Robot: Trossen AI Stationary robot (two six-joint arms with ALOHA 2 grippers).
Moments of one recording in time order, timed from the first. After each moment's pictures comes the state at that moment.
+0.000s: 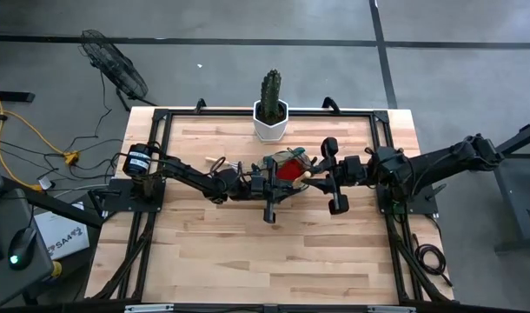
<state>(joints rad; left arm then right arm) -0.13 1.90 0.99 1.34 -0.05 0.07 0.18 1.07 0.74 0.61 0.04 -0.07</state>
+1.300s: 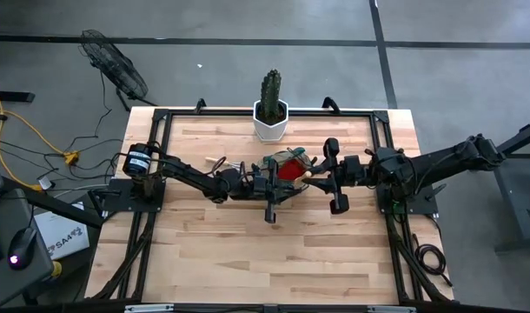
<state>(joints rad) -0.13 1.90 0.99 1.28 -0.04 0.07 0.18 1.03 0.74 0.51 0.09 -0.04</state>
